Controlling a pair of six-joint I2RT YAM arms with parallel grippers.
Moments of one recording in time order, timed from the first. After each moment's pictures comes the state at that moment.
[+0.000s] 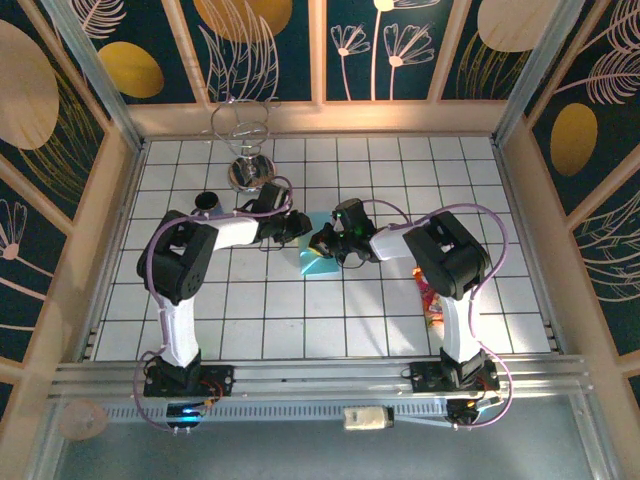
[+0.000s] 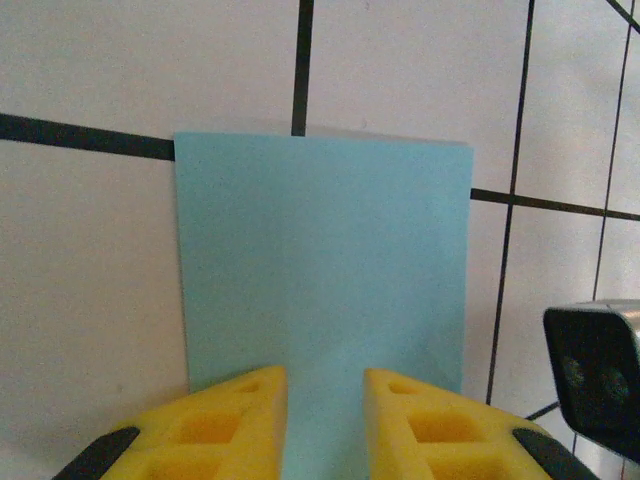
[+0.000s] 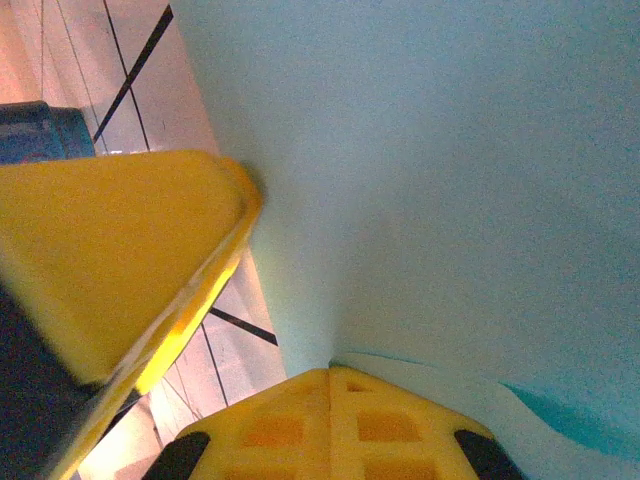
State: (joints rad) left arm -0.47 1.97 1.13 -0.04 0.33 -0.81; right arm 0.63 2.01 1.00 0.26 -0.50 1.12
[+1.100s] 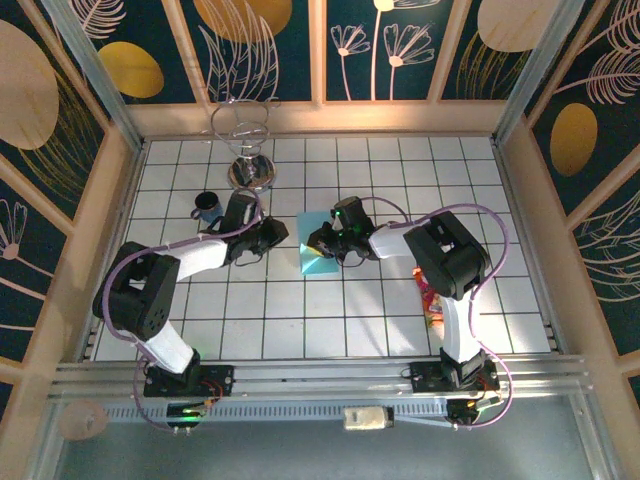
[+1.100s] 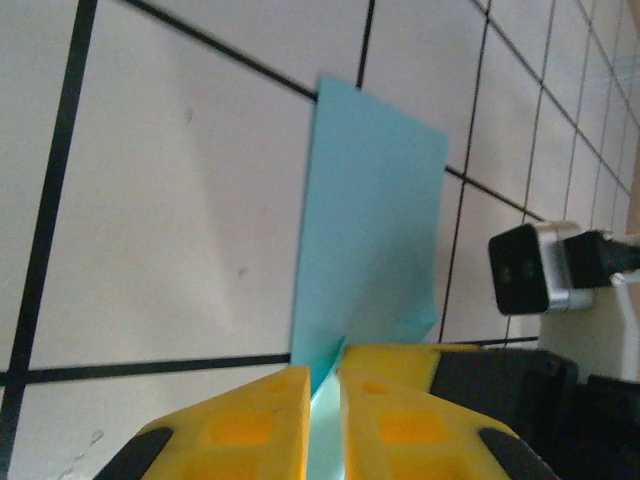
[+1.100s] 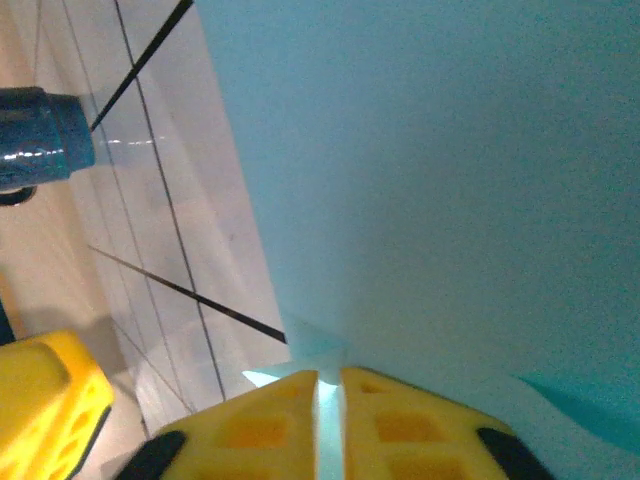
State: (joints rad) left arm -0.40 1.66 0.79 0.08 0.36 -0.93; right arm 0.63 2.01 1.02 0.21 -0.49 1.08
